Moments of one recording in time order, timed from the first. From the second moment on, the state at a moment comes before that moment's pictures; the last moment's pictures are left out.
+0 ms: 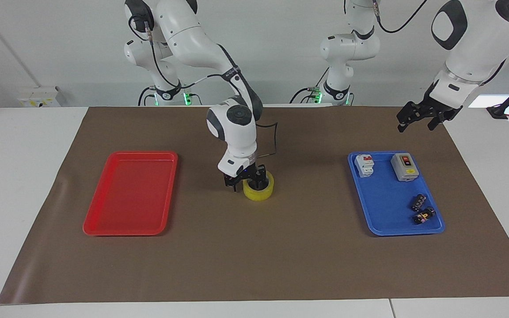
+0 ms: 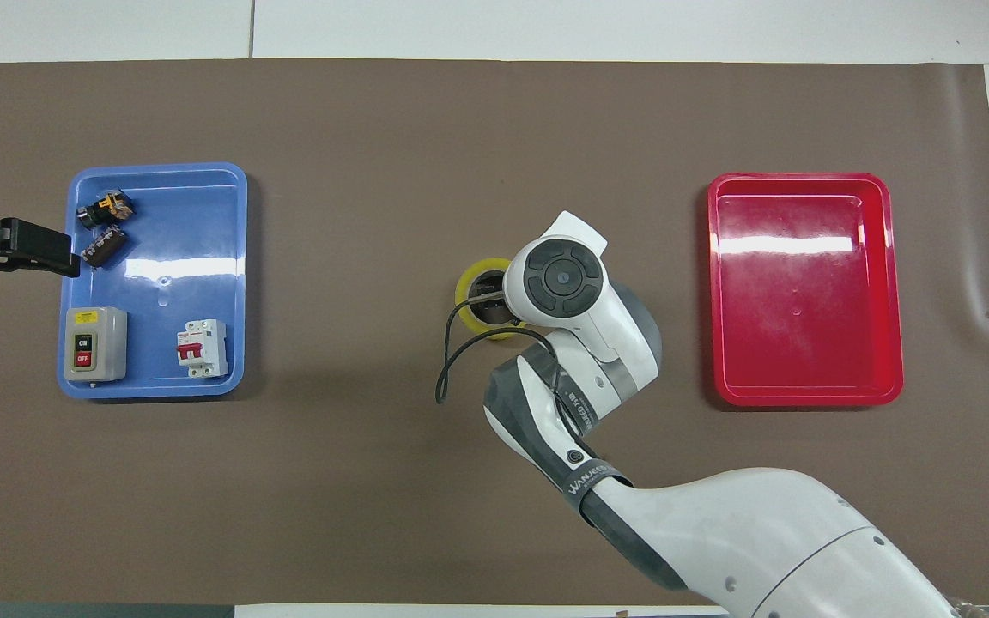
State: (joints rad) left arm -0.01 -0.02 -0.02 -1.67 -0.02 1.62 -0.02; right arm 0.57 0.45 -0.01 -1.84 -0.04 2.42 0.47
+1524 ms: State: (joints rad) left arm -0.01 -0.02 -0.02 -1.67 -0.02 1.62 -0.02; right arm 0.14 0.27 -0.02 -1.65 -0.02 1.96 0.14
